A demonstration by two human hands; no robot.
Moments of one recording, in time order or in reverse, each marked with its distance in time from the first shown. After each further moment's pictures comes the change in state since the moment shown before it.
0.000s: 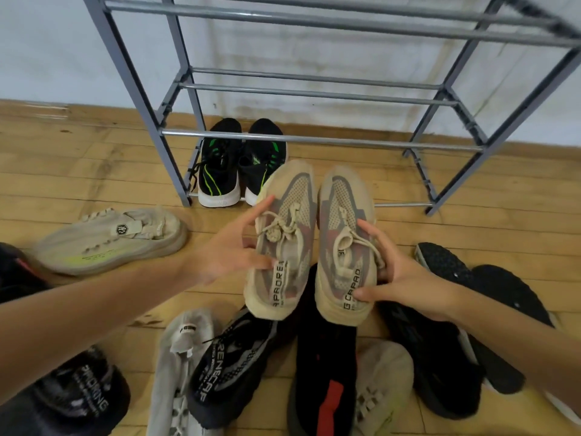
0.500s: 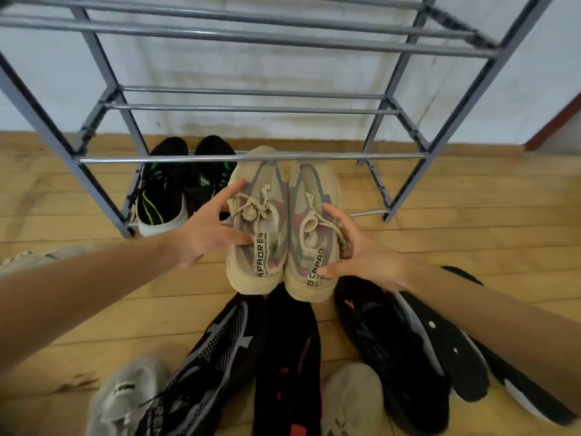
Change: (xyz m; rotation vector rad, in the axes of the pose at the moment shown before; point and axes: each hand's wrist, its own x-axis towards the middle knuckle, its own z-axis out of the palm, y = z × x) left_hand 0.077 0.036 0.009 0.008 0.047 0.006; right_hand 0.036 -0.014 -0.044 -0.137 0.131 -0.031
